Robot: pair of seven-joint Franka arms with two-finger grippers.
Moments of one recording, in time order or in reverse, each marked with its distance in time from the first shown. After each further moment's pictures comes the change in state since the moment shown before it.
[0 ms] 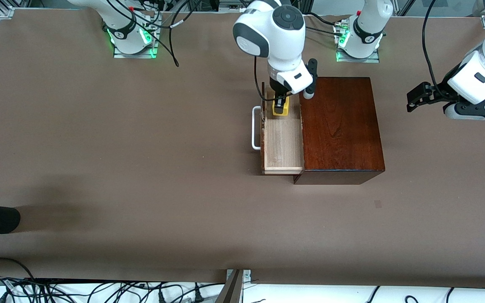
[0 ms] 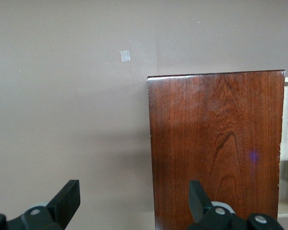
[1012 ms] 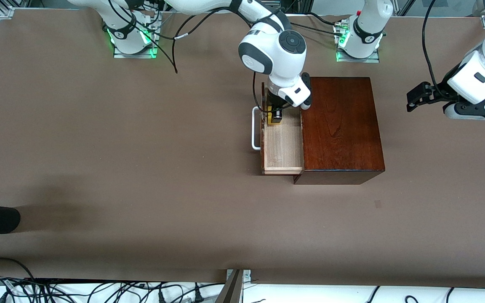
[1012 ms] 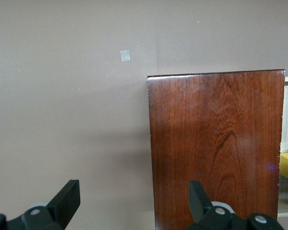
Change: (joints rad) left arm 0.000 0.000 0.000 0.000 0.000 -0.001 0.000; right arm 0.007 0.082 -0.001 0.006 -0.054 0.001 -0.091
